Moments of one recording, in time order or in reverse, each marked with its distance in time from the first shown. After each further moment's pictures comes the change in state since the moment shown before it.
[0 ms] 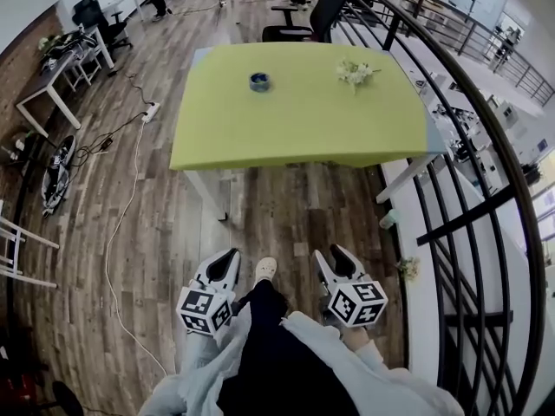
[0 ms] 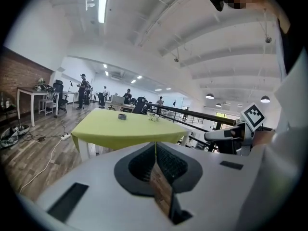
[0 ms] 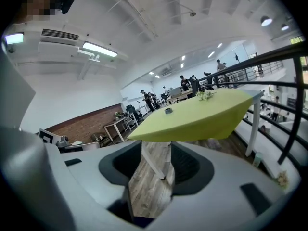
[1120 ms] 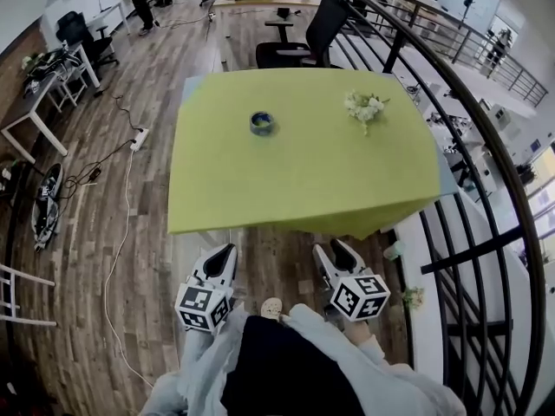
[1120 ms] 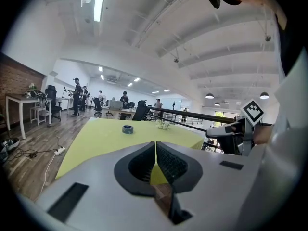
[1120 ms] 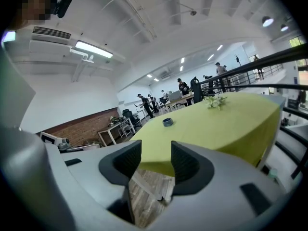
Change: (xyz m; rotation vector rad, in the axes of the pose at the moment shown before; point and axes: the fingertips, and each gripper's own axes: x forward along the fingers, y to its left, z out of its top) left arm 0.161 0.139 0.088 0.058 -0.032 -0.033; right arm 0.189 -0.026 0.115 0.006 -0.047 -0.016
